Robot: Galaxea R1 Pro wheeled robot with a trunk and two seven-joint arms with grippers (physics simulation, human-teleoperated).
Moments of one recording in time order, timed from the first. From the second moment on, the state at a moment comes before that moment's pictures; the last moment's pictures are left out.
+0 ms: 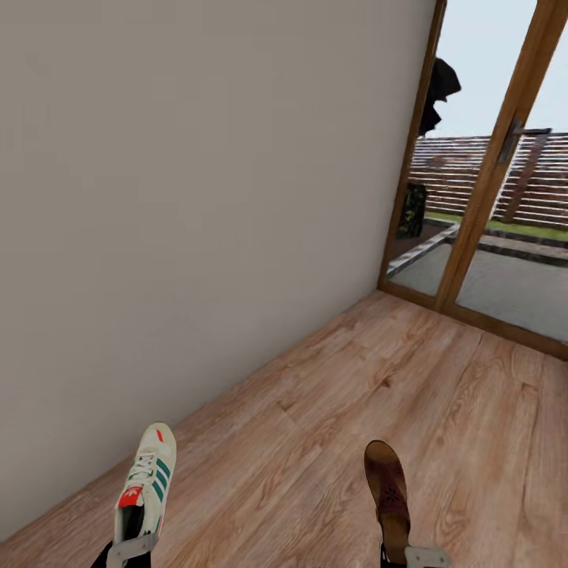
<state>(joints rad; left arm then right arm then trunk) -0.20 0.09 0.03 -0.40 0.15 -0.57 0.09 -0.29 0.01 -0.04 -0.21 0.16 -0.54 -0.28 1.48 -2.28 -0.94</state>
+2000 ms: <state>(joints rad) -0.20 0.09 0.03 -0.38 0.10 -0.56 0.09 -0.29 0.01 -0.04 -0.20 0.16 -0.54 -0.27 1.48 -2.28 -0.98</state>
